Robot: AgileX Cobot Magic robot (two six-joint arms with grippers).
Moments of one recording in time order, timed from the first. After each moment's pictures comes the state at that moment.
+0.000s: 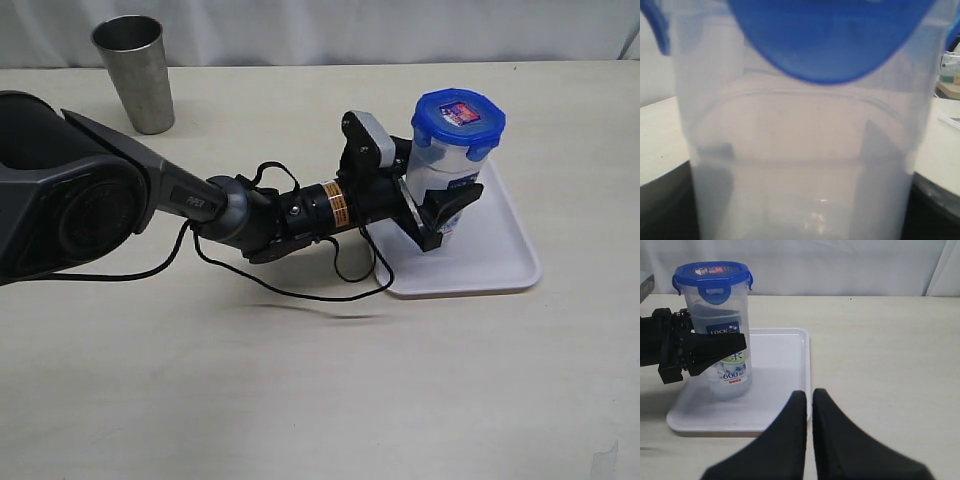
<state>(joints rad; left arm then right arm) -0.70 2.53 -1.47 0.61 -1.10 -0.37 0.08 0.01 0.00 -0.11 0.34 0.09</state>
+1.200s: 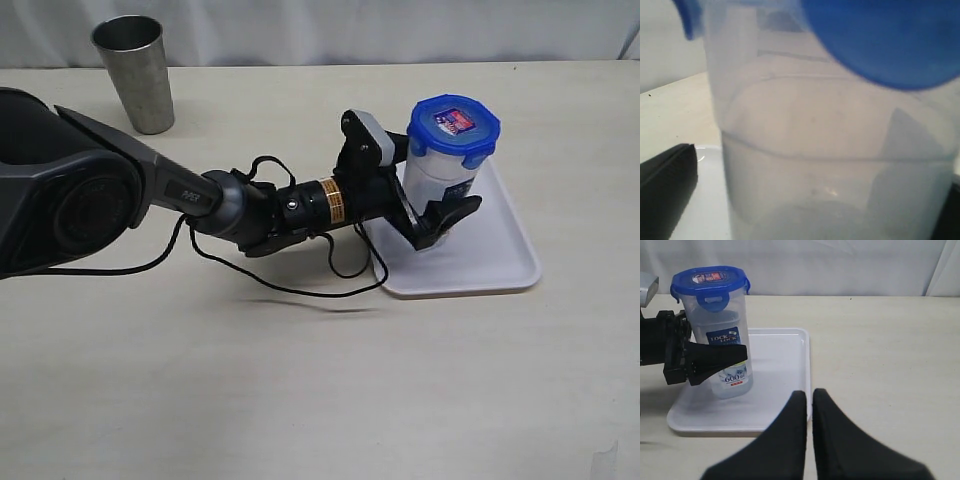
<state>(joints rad) -0.68 2.53 -1.48 0.64 -1.03 -0.37 0.08 0.01 0.00 -0.11 0.34 0.09</state>
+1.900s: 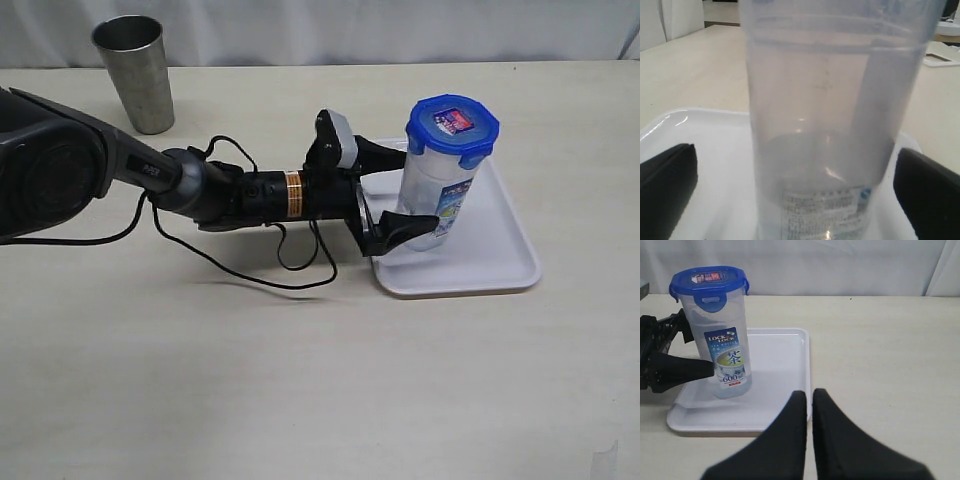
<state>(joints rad) -0.55 2.54 -1.48 1.01 -1.07 -0.52 0.08 0.01 0.00 -0.11 0.34 0.09</state>
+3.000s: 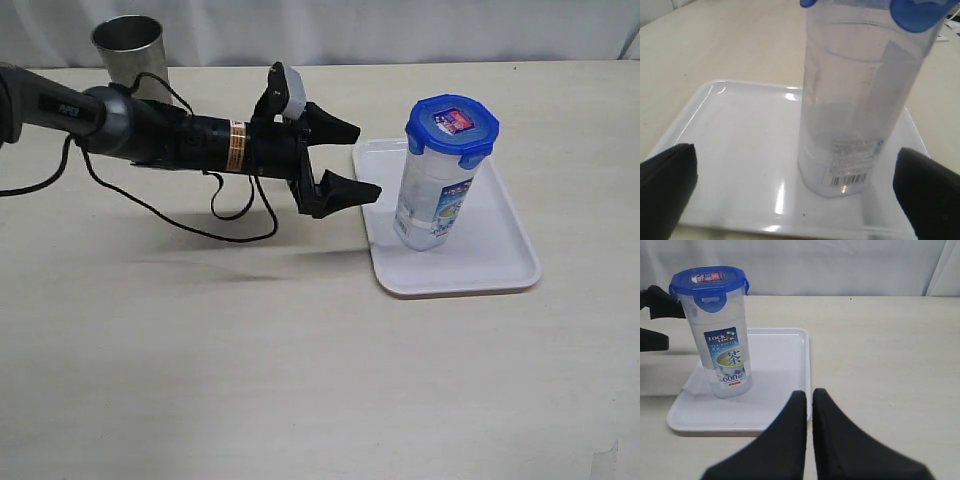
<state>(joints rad) -0.38 2.40 -1.48 1.38 -1.03 -0.81 0.08 0.01 0.00 -0.11 0.34 0.09</state>
